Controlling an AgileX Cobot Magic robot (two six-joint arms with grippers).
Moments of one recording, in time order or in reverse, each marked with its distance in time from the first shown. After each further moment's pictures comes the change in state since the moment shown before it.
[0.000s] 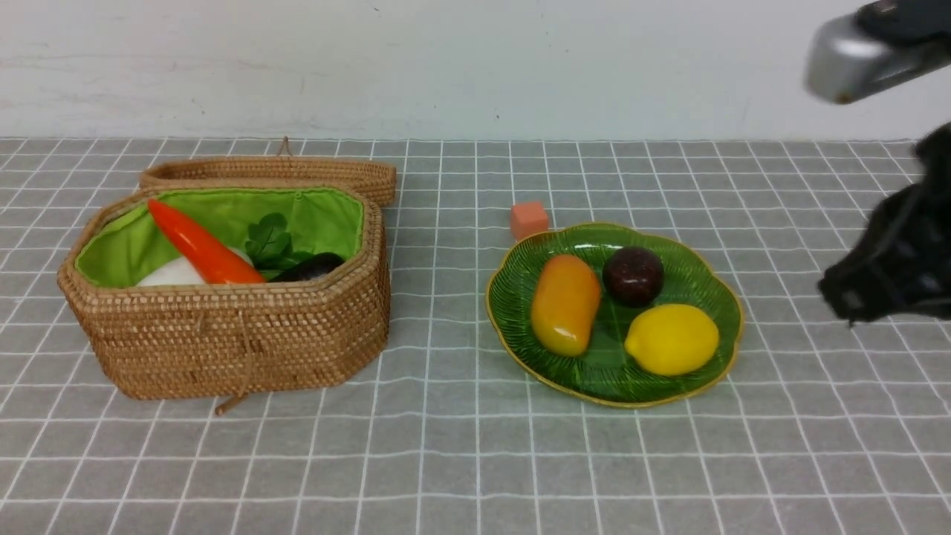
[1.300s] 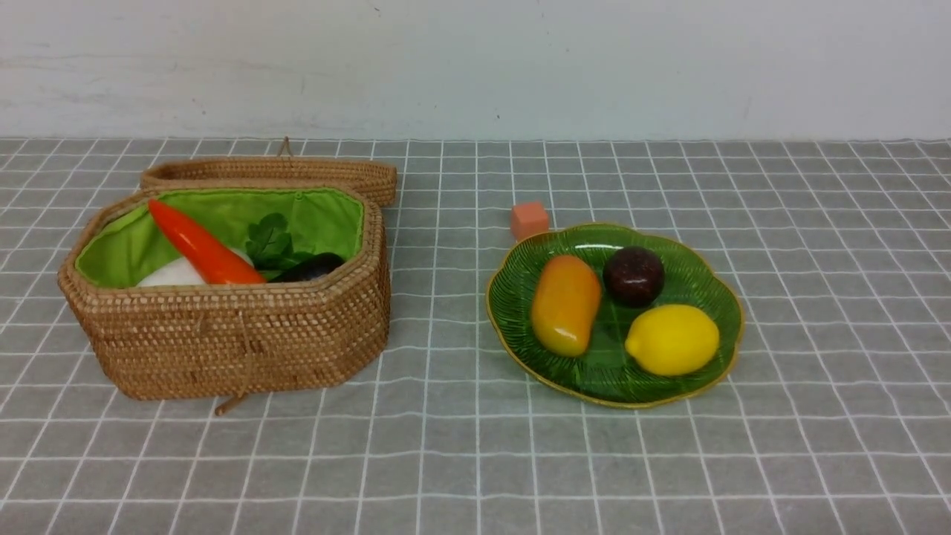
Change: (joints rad) right arm -0.502 -1.154 1.371 -0.118 -0.815 -0.013; left arm 0.000 0.000 0.000 0.001 0.000 0.000
